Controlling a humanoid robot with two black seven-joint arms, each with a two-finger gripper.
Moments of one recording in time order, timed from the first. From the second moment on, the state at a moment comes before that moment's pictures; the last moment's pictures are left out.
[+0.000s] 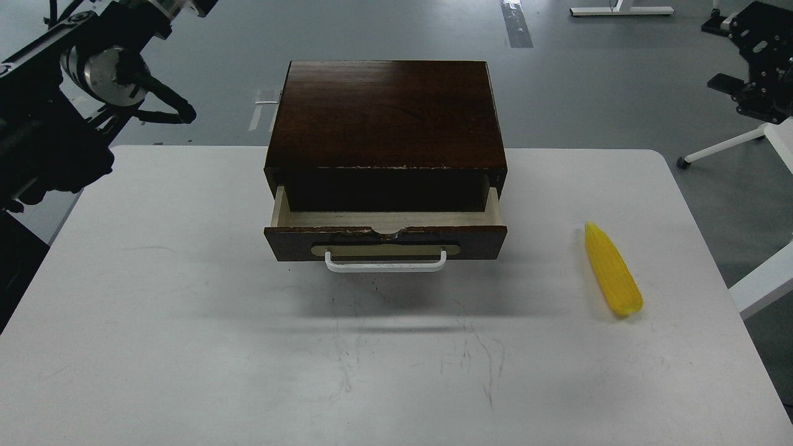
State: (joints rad) left arm -1.23 0.41 -0.51 -0.69 -0.04 -0.49 -0.43; right arm 1.18 -0.98 0.15 0.98 -0.78 0.49 0.24
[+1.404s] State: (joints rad) left arm -1.10 0.39 -0.57 -0.56 -0.18 -0.49 -0.42; right arm 1.05 -0.72 -0.11 0.97 -1.27 0.38 0.13
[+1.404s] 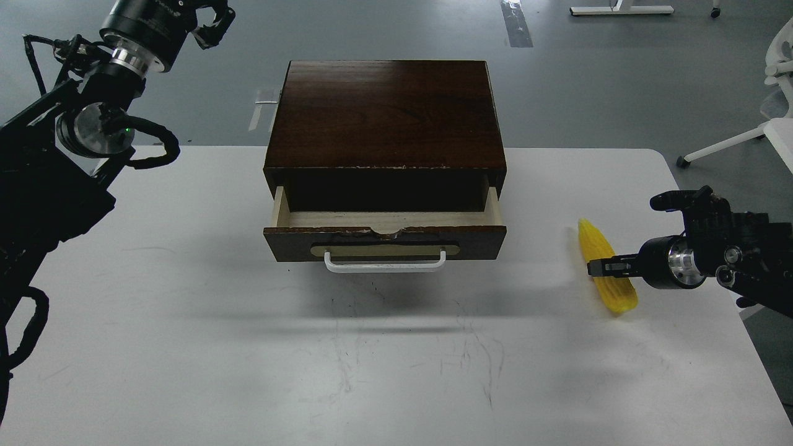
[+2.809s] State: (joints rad) left arm -1.10 0.53 -0.56 -0.63 -0.10 -0.49 -0.38; right arm 1.77 -0.24 -0.31 1.42 -1.97 0.49 0.17
